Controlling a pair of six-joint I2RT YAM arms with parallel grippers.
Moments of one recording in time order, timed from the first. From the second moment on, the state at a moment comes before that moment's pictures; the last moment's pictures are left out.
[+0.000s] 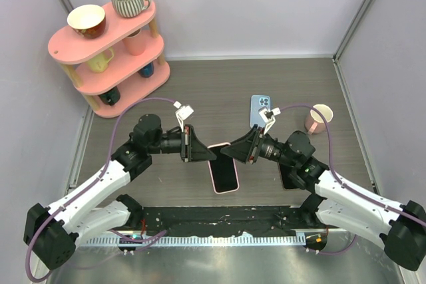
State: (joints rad) left arm -0.63 0.94 0.67 0.04 0.79 -0.73; right arm 0.77 0.85 0.44 0.53 -0.47 0.86
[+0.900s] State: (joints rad) left arm -0.63 0.97 0.70 -0.09 0.79 -0.75; right arm 0.75 0.82 0.35 0.58 -0.50 0.91
